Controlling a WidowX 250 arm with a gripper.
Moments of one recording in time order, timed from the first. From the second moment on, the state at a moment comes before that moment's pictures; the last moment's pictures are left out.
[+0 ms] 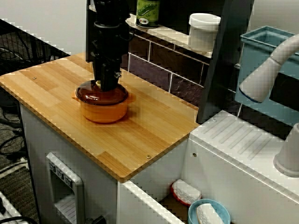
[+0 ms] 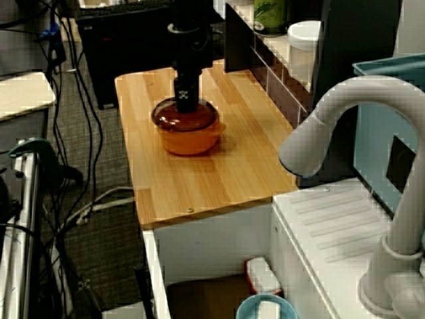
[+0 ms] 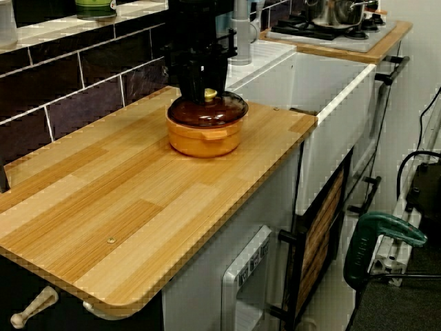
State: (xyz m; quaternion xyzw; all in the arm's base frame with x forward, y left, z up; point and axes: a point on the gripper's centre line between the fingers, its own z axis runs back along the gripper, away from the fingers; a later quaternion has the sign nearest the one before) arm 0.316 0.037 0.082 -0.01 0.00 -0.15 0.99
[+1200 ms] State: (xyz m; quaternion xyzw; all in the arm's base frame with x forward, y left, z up) arm 0.315 0.039 0.081 -0.01 0.00 -0.16 0.99
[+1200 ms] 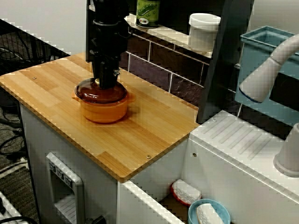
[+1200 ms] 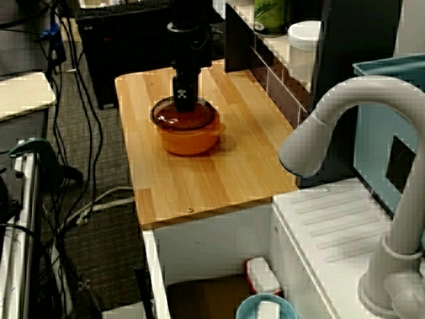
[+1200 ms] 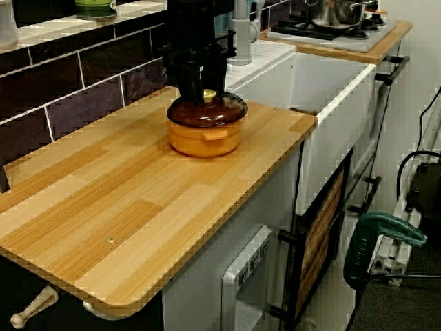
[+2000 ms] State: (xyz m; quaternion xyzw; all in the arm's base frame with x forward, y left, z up) arm 0.312 0.040 0.079 -0.01 0.01 -0.15 0.99
